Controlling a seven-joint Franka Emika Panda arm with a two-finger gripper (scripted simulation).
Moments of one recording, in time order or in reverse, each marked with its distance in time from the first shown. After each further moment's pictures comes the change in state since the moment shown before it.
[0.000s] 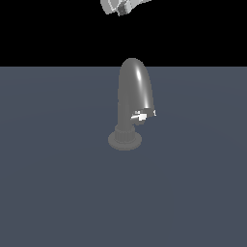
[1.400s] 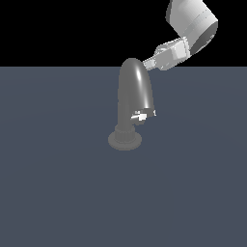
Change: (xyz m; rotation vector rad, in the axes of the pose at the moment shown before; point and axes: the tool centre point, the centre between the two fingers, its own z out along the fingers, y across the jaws) arm 0.155 -0.001 0.020 0.169 -0.512 0.417
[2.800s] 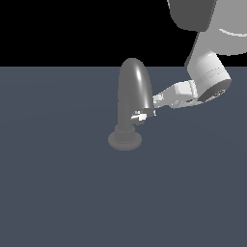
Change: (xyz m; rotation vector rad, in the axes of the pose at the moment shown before) arm 0.110 -0.008 0.006 0.129 -0.357 0.298
